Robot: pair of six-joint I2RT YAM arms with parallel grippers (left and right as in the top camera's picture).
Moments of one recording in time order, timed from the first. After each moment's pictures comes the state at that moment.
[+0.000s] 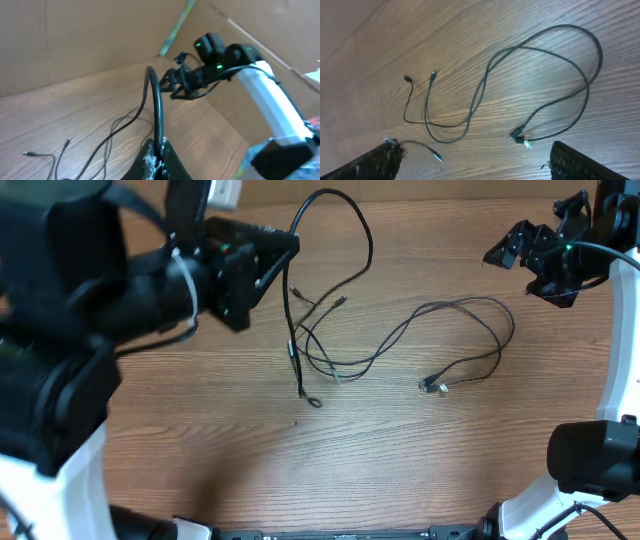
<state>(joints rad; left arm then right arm) -0.29 1.58 2.55 -1.35 0.62 -0.23 -0.20 1.86 2.08 -1.47 -0.41 0.27</state>
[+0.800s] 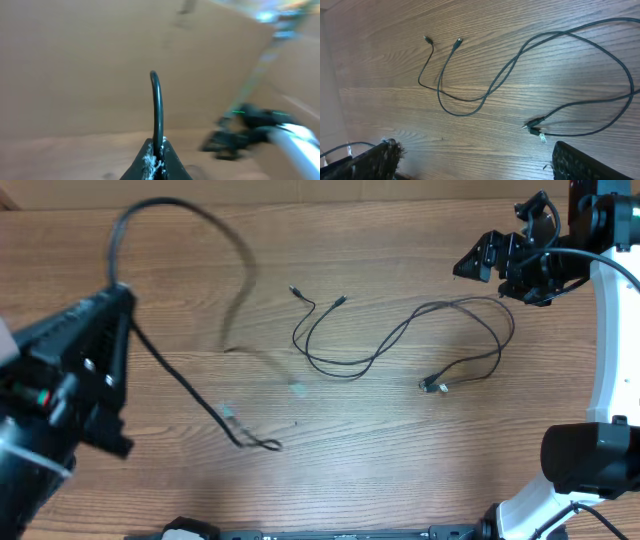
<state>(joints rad) -0.29 1.26 2.55 -1.37 0.07 -0.31 -0.13 1.86 2.08 -1.53 -0.52 0.07</state>
